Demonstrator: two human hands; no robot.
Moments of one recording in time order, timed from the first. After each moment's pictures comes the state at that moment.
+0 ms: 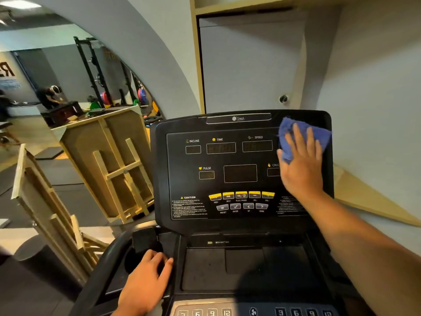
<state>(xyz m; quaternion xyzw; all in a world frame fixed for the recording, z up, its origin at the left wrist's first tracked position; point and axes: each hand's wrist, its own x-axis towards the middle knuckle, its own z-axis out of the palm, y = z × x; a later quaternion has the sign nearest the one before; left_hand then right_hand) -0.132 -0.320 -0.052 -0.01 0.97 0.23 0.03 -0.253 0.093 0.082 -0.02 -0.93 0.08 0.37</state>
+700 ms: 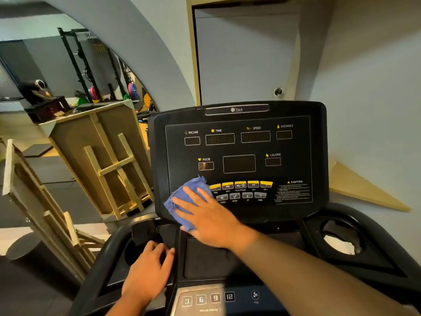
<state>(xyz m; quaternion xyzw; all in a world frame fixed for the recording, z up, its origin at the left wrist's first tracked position) -0.131 -0.321 -0.055 0.01 0.98 0.22 0.01 -0.205 -0.105 -0.004 0.38 -0.90 -0.08 0.20</state>
